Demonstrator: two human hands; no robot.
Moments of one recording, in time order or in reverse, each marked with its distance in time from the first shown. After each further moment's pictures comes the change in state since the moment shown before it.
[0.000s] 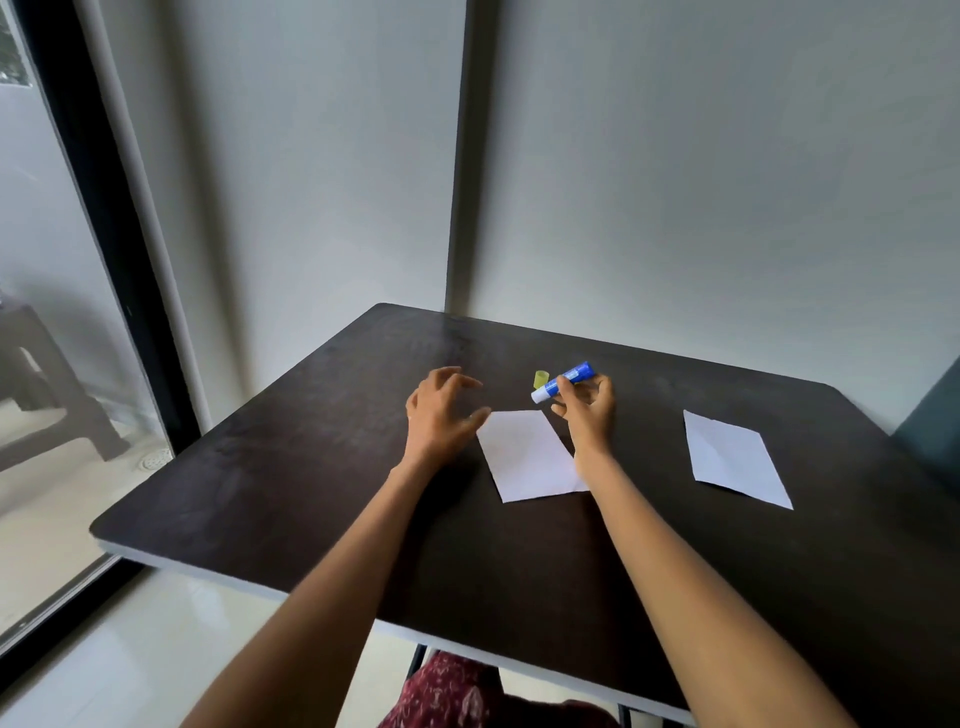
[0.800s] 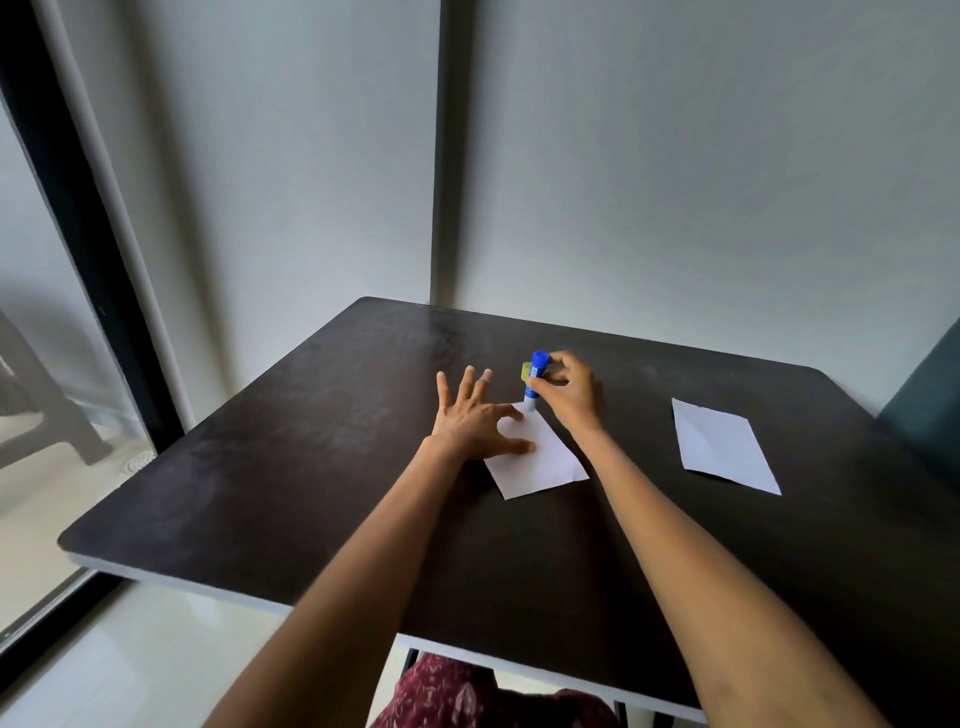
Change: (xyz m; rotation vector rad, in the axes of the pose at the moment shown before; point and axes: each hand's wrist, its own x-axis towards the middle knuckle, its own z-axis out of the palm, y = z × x) left_hand 0.012 0.034 0.034 0.556 -0.579 0.073; right_hand 0.024 -0.006 -0.003 -0.644 -0.156 -0.176
